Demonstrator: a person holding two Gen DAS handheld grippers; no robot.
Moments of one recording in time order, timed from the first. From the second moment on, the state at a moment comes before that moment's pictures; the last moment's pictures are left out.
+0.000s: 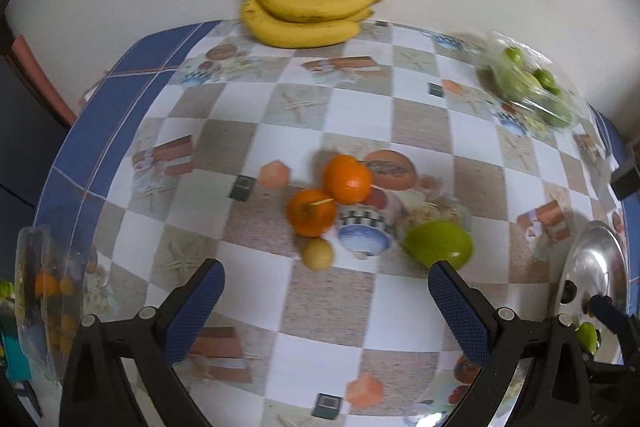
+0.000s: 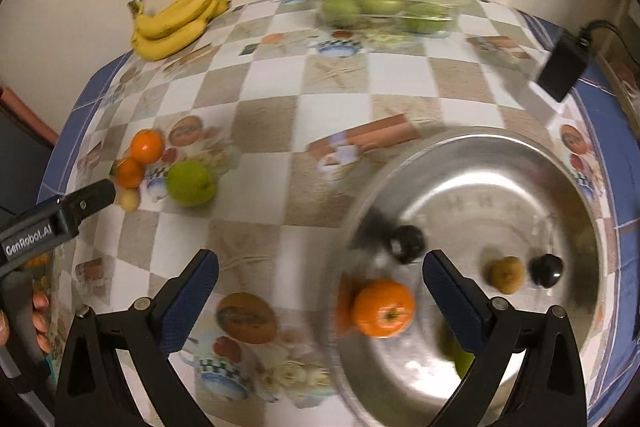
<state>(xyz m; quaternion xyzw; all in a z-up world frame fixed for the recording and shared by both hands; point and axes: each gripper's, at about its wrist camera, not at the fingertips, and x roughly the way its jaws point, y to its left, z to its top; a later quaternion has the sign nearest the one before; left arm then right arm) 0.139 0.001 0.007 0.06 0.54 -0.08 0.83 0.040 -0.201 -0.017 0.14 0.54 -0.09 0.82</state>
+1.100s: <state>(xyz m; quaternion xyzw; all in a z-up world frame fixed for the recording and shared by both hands) 0.177 0.053 -0.030 -0.08 0.58 -0.10 0.81 0.119 -0.124 -0.038 0.15 0.55 0.01 0.82</state>
